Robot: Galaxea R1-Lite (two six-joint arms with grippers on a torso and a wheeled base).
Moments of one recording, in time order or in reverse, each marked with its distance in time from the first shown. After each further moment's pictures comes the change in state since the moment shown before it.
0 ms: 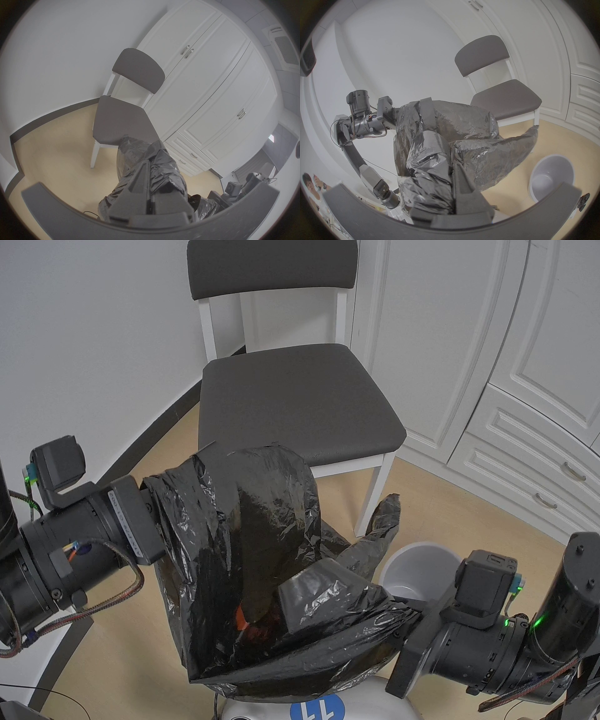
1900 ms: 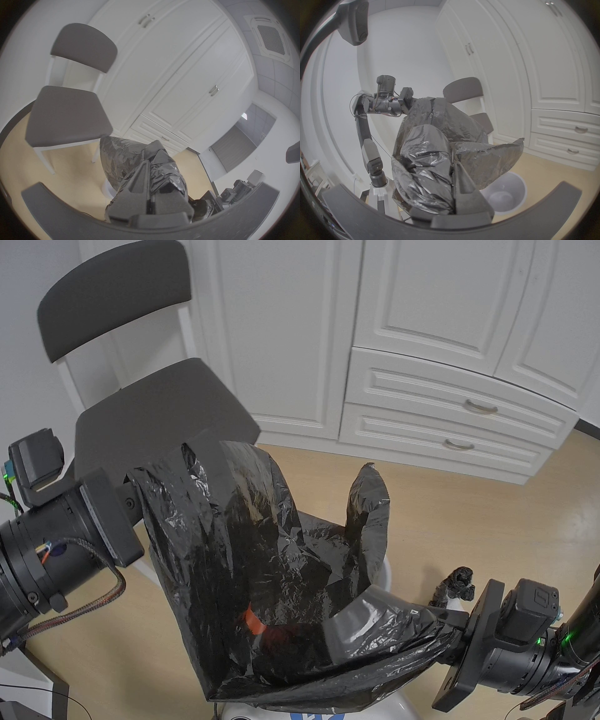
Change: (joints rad) left arm -0.038 -0.050 0.002 -0.006 -0.004 -0.004; right arm -0.054 -0.069 0.257 -0.329 0.149 -0.357
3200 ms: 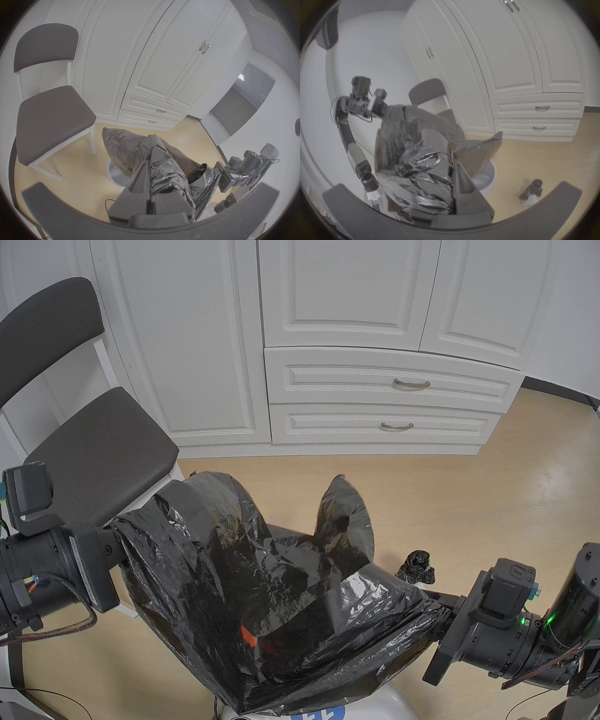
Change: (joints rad) left arm 0.020 -0.071 -0.074 0.383 0.012 0.075; right arm -0.077 0.035 -0.057 0.120 -0.049 0.115
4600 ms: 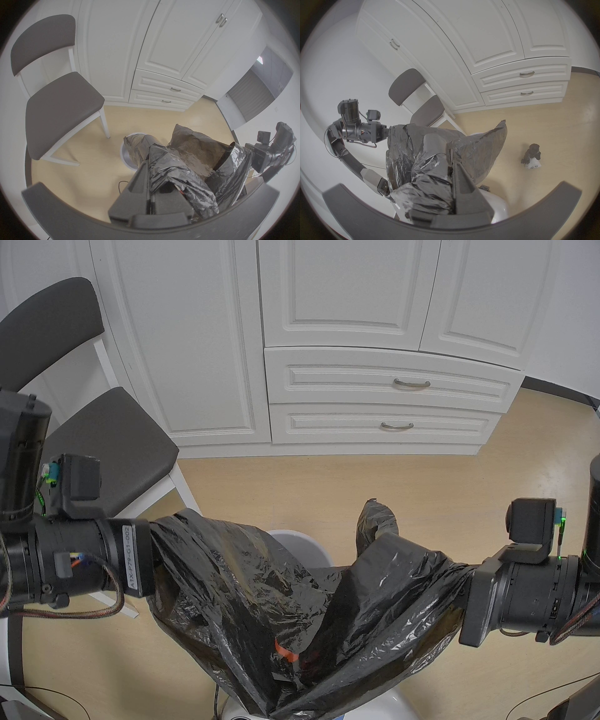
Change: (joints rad) left arm 0.051 0.173 -0.246 0.369 -0.004 -0.053; right arm 0.000 -0.127 -0.451 0.844 -0.019 0.368
